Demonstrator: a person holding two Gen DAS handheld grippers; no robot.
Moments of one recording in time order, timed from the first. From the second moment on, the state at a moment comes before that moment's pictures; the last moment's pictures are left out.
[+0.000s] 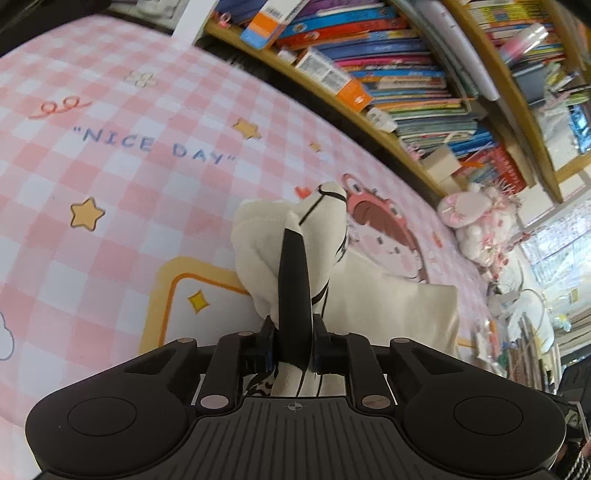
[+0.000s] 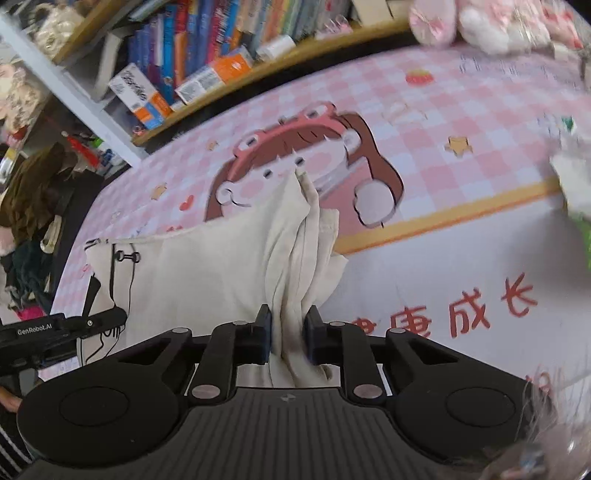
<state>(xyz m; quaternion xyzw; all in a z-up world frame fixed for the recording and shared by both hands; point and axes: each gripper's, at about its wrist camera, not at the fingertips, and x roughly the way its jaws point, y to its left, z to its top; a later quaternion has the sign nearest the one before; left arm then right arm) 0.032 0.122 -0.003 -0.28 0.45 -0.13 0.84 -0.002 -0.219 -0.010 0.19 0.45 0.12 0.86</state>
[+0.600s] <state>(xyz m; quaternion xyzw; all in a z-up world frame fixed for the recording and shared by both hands) 0.035 0.115 0.025 -0.27 0.41 -0.16 0.86 -0.005 -0.214 0.022 0.15 0.42 0.13 0.88</state>
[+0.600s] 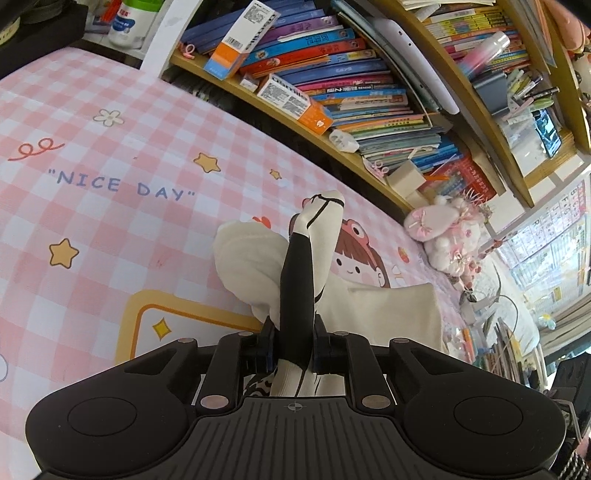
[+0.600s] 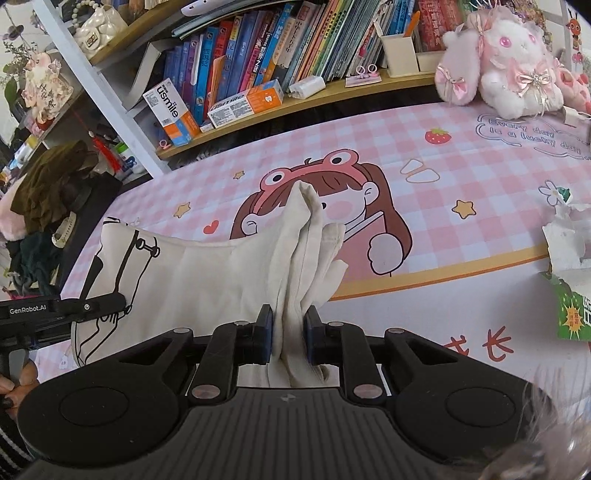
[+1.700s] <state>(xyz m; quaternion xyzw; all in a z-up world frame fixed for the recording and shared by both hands) 0.198 0.131 0.029 -0.28 0.37 -0.17 0.87 0.173 -0.196 0.030 0.10 0.39 0.16 0.90</state>
